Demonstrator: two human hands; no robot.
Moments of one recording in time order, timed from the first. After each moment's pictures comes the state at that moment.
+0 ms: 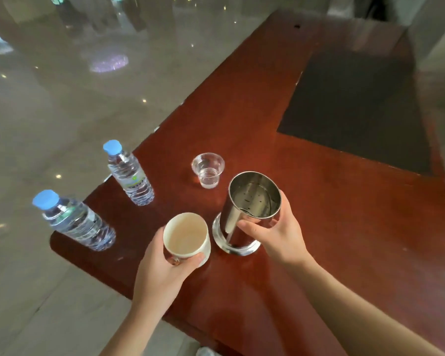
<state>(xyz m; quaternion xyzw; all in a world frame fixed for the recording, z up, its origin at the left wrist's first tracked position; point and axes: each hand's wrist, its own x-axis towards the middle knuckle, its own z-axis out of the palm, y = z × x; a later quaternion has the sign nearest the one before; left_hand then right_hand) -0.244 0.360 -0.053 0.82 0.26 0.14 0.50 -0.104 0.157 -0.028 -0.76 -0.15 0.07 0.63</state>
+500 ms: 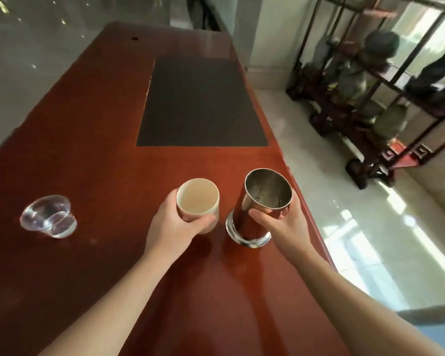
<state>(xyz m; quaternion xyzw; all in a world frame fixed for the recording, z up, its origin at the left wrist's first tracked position) -0.074 0.157 -0.018 0.86 -0.02 0.02 0.50 -0.110 -0.083 -0.019 -0.78 0.11 -0.15 0.59</state>
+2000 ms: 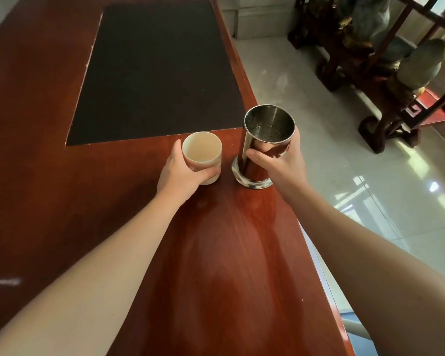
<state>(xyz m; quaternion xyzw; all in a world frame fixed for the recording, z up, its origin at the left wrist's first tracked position) 0.126 -0.007 -0.086 0.91 0.02 -0.06 0.40 0.079 -0.223 -0.072 -0.77 0.14 -0.17 0.60</state>
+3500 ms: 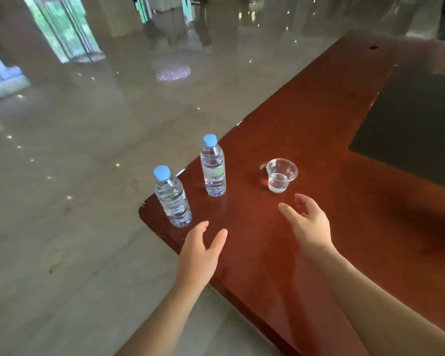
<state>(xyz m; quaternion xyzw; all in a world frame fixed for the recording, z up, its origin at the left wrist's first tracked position) -0.288 0.420 -0.060 0.78 0.39 0.15 0.46 -0.112 0.255 -0.046 -0.85 -0.08 0.10 0.52</state>
